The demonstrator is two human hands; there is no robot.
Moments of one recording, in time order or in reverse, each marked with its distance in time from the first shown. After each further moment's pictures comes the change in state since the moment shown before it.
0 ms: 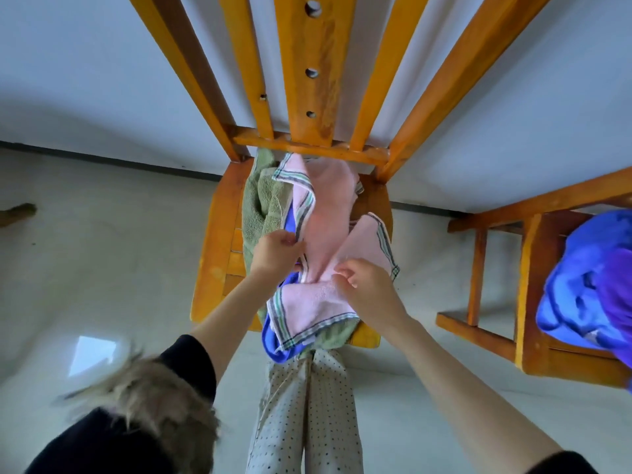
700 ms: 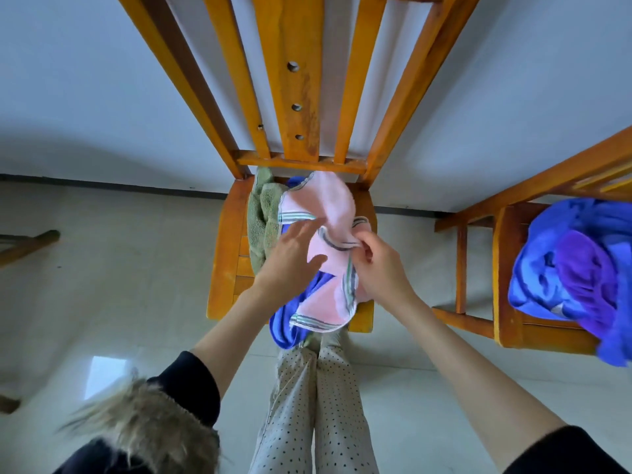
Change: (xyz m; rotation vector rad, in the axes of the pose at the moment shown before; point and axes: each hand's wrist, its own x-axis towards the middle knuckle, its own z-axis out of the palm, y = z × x) left_hand -0.097 0.047 -0.019 0.595 -0.119 0.585; right_hand -0.046 -0.044 -0.054 0.204 0.262 -0.028
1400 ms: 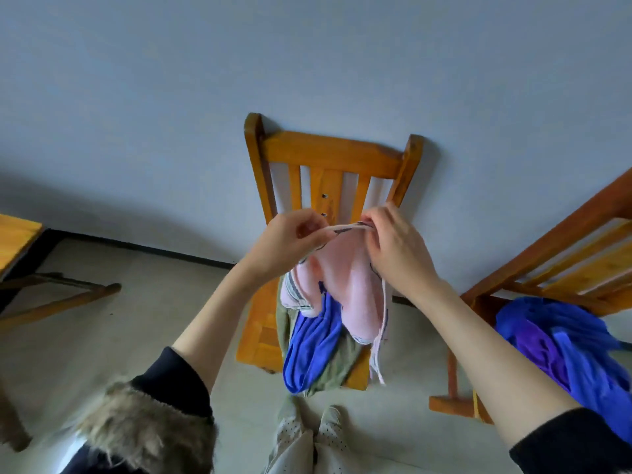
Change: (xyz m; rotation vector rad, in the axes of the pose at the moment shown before) left_hand -0.129 0.142 -0.184 -0.293 0.295 0.282; right_hand -0.066 -0.189 -0.131 -0.483 0.300 -0.727
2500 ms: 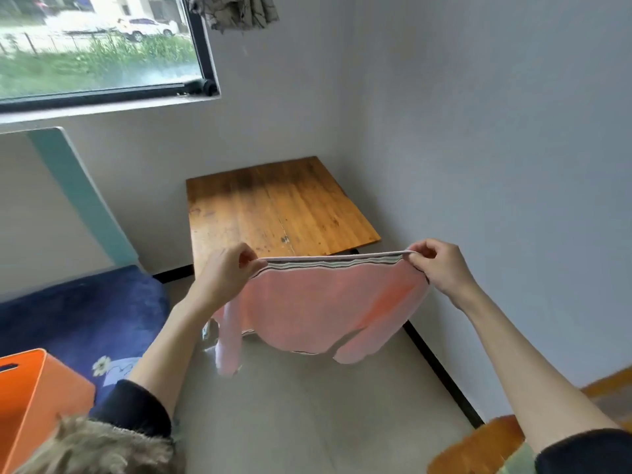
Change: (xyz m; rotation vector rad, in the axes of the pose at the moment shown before) left_hand -0.474 -0.153 -0.358 0.445 1.035 -0.810; right_hand 0.096 -0.487 0.190 0.640 -0.618 -0.178
